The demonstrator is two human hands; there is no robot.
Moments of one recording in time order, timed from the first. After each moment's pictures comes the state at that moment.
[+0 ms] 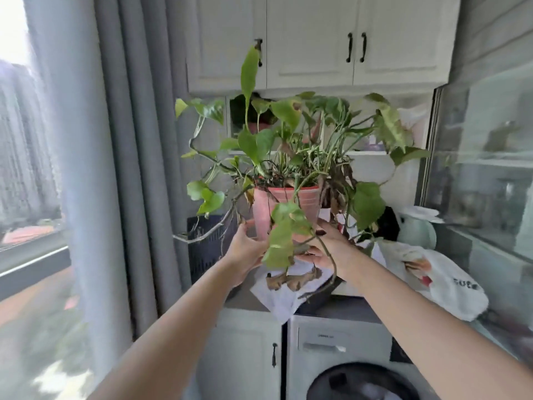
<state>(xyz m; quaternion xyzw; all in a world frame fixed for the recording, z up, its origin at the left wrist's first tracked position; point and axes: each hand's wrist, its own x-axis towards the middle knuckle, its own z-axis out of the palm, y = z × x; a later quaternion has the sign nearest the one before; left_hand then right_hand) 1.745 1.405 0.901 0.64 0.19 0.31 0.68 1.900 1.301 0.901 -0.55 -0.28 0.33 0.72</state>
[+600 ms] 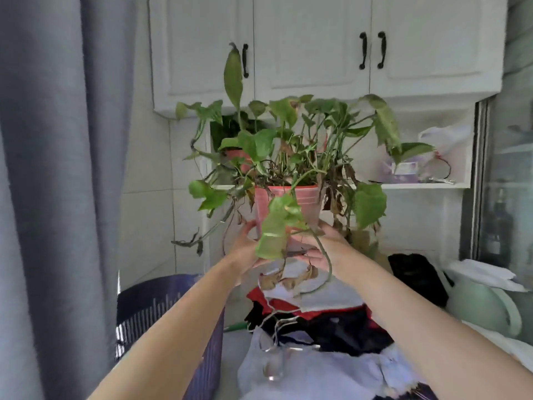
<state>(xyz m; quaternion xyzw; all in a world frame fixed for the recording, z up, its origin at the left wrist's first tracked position) 2.003 1.606 0.966 0.68 0.13 0.31 0.65 2.155 1.499 0.968 -0.55 -0.36 0.28 0.70</state>
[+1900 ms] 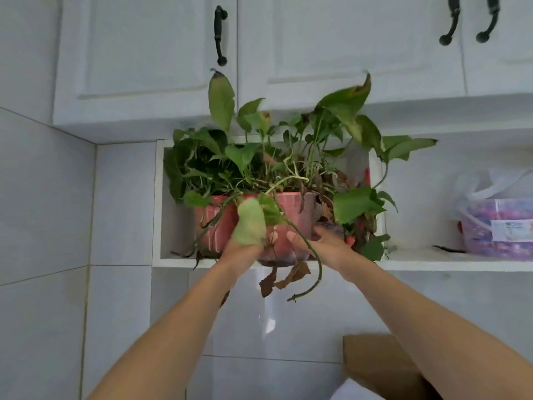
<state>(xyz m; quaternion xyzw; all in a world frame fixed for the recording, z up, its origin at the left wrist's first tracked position) 2.329 1.918 1.093 0.71 0.18 0.42 0.54 2.441 1.774 1.109 -0.69 -0.45 0.02 0.57</state>
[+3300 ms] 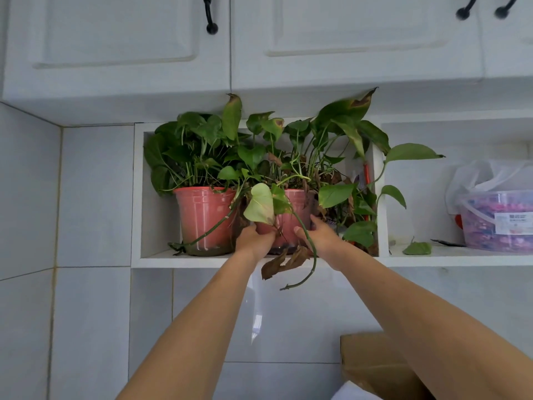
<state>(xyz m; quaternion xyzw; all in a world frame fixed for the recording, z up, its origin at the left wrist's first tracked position) 2.402 1.948 1.101 0.76 0.22 0.40 0.46 2.487 1.829 1.111 -0.71 -0.36 0.04 0.61</state>
